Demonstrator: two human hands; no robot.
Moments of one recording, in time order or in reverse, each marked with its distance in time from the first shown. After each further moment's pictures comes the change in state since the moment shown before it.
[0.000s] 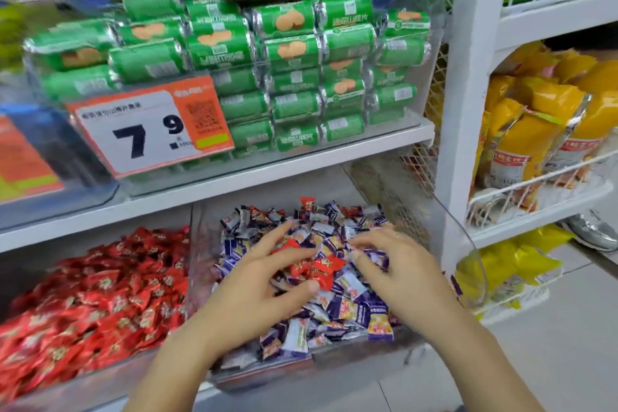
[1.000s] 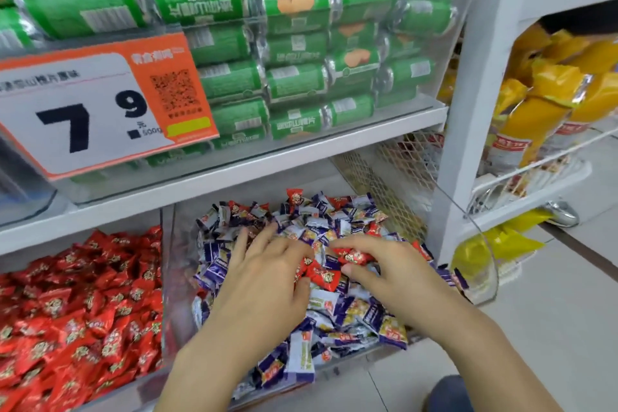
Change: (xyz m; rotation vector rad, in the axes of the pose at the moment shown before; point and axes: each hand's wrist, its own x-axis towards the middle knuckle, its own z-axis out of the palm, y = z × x) left_hand 0.023 0.015 0.010 0.406 -0.017 -0.061; right_hand 0.013 -0.007 0.009 0.017 -0.244 0.061
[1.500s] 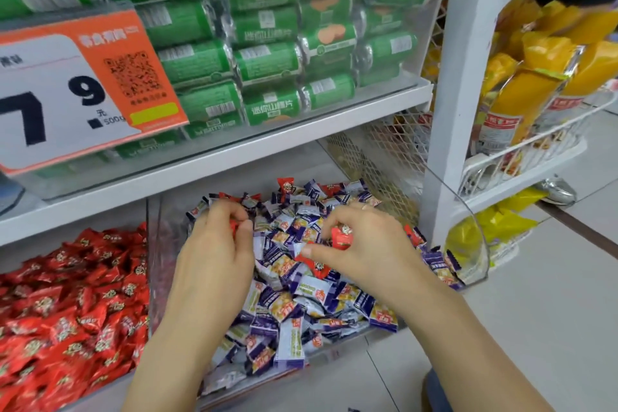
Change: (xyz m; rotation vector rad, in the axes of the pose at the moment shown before) left_hand 0.001 -0.013 -0.013 -0.331 0.357 -0.318; right_hand 0.009 -0.021 0.004 -0.036 0.164 0.074
